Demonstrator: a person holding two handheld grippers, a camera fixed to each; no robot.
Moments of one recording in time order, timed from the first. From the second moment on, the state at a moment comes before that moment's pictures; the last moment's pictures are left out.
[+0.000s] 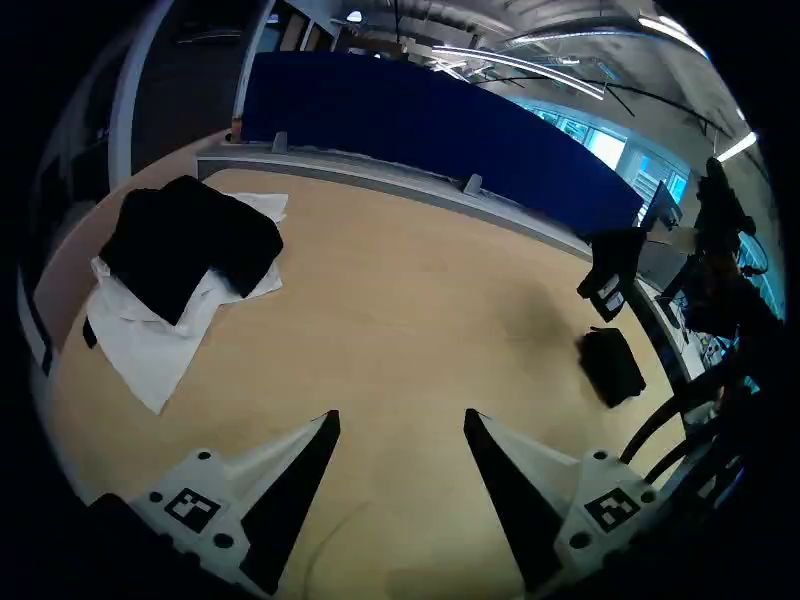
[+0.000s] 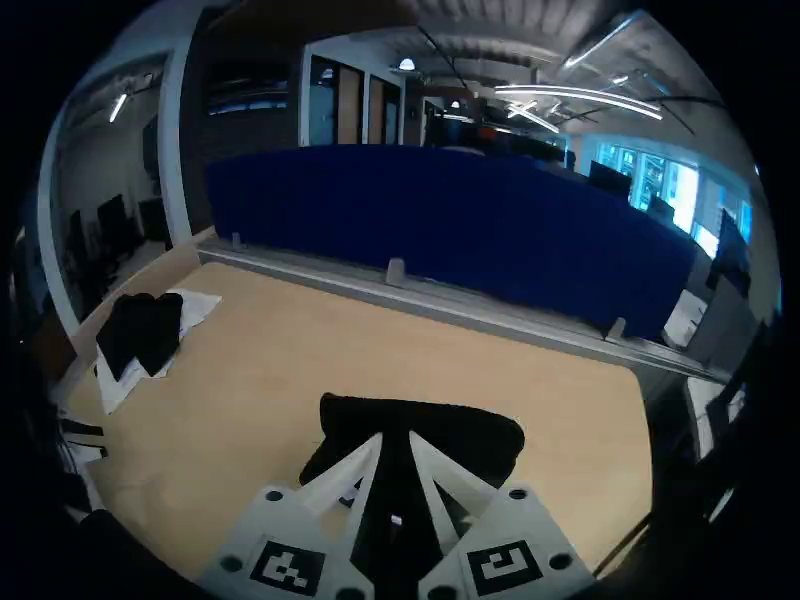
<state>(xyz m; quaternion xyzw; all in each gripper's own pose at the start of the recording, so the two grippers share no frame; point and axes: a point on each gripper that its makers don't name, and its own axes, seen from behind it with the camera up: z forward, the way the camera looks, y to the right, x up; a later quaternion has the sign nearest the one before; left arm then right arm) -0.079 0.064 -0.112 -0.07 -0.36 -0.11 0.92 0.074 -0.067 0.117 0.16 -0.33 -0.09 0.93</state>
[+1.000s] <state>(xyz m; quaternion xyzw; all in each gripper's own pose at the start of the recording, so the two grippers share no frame) -0.078 0.076 -0.108 -0.07 -0.37 -0.10 0.92 0.009 -0.010 0.047 0.13 -0.39 -0.04 0.91</state>
